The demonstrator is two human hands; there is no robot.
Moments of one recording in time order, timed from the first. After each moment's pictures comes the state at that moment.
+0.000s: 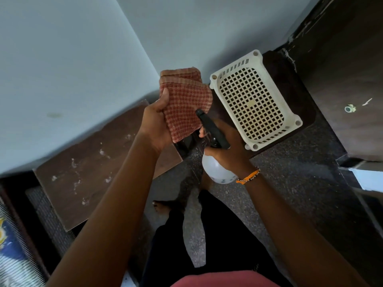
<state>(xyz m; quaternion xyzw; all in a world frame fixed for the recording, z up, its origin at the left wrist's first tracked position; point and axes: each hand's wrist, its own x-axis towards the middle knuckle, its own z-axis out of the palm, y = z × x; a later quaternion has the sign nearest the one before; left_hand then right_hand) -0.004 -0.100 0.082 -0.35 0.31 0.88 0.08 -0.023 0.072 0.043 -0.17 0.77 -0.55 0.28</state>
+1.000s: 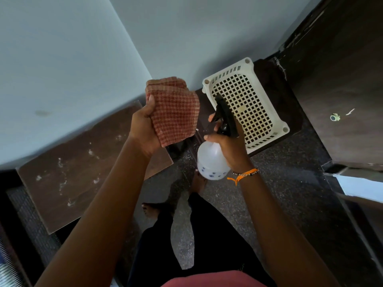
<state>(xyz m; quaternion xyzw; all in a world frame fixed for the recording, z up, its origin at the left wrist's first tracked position) -0.001 -0.097 0.077 -0.39 0.29 0.87 0.04 -0.048 0.083 0.043 0.02 0.72 -0.63 0.28</state>
